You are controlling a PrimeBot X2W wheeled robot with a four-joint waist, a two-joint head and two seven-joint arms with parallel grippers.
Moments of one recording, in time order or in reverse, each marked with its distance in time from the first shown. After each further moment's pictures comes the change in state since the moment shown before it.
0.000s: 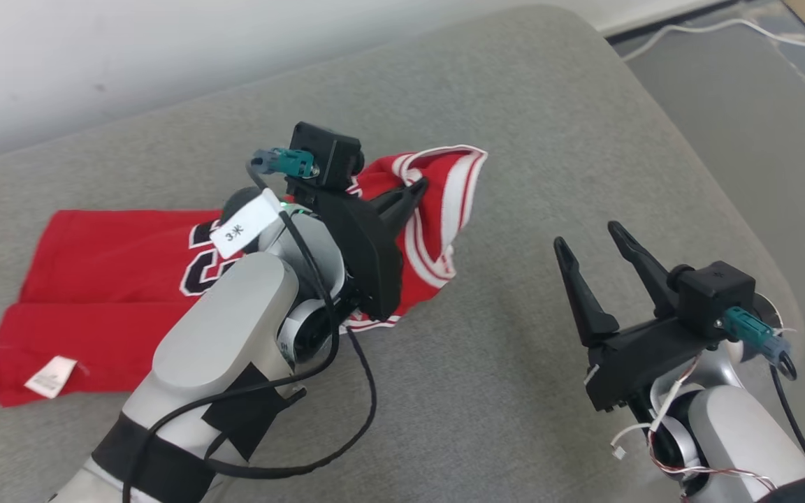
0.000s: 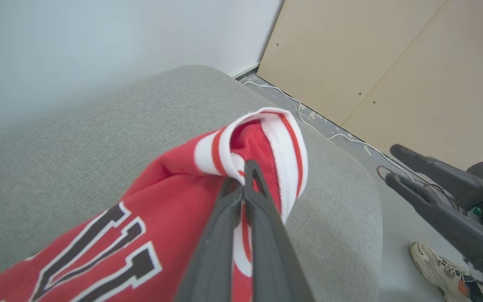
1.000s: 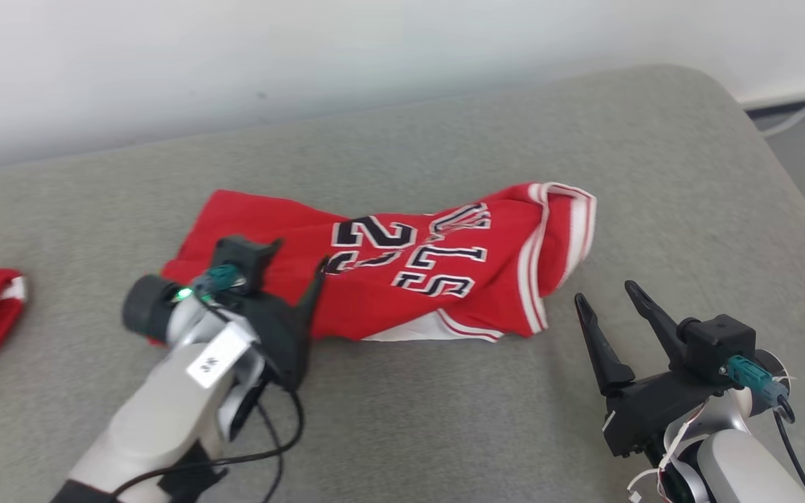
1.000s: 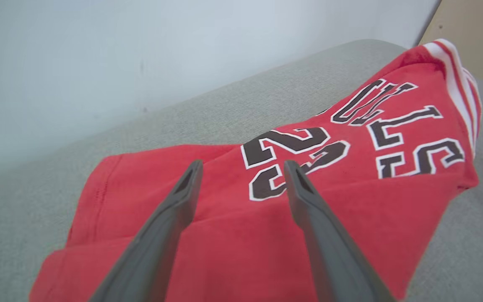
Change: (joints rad) left arm 0.130 0.128 -0.084 0.198 0.177 0.114 -0.322; right arm 0.080 -0.007 -0.012 0.120 0.011 0.017 -0.079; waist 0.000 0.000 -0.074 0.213
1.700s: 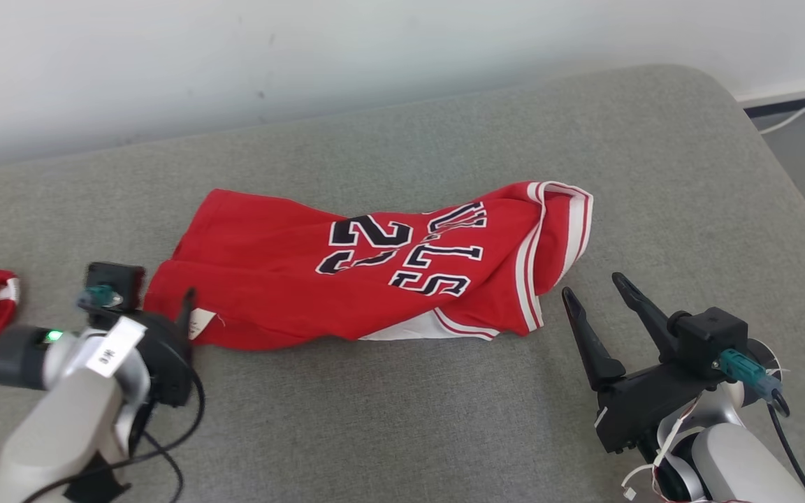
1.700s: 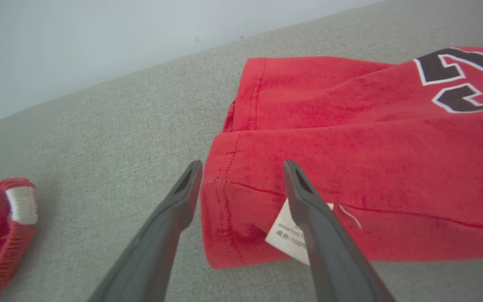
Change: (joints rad) left arm 0.031 0.125 0.072 0.158 -0.038 0.025 0.023; right arm -0.014 -0.001 0.023 -0.029 0.000 0.009 0.012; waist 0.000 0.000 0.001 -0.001
